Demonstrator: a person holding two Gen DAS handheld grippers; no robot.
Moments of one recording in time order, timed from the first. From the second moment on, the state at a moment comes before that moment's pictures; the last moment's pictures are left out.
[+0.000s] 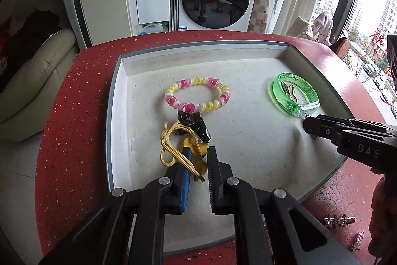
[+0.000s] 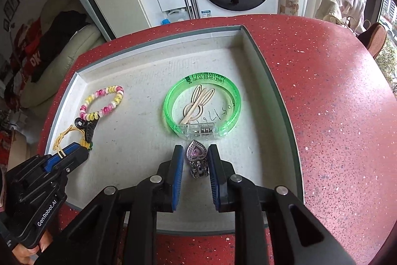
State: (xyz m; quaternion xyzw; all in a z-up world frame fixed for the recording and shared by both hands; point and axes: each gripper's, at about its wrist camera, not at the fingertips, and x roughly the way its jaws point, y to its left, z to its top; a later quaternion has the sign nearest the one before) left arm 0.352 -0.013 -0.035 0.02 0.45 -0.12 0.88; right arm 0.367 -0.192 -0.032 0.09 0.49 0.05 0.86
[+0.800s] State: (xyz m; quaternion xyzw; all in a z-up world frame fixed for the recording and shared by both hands) left arm 0.342 -0.020 -0.015 0.04 0.43 -0.11 0.90; right arm 0.341 -0.205 0.003 0.14 0.45 0.08 0.88
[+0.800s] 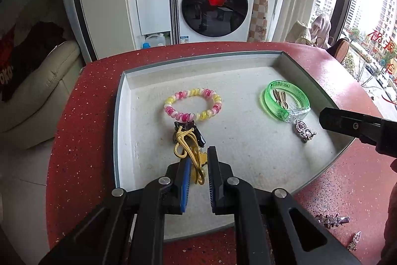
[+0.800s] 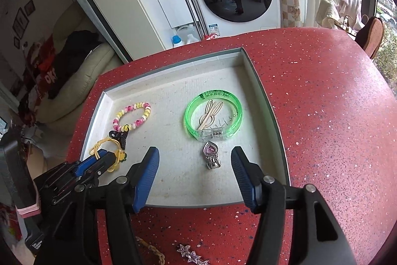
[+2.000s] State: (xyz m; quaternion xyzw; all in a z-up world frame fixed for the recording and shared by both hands) left arm 0.256 -0.009 0.033 0.03 0.39 -0.10 0.92; right arm 0.255 -0.219 0.039 0.15 0.40 0.10 0.90
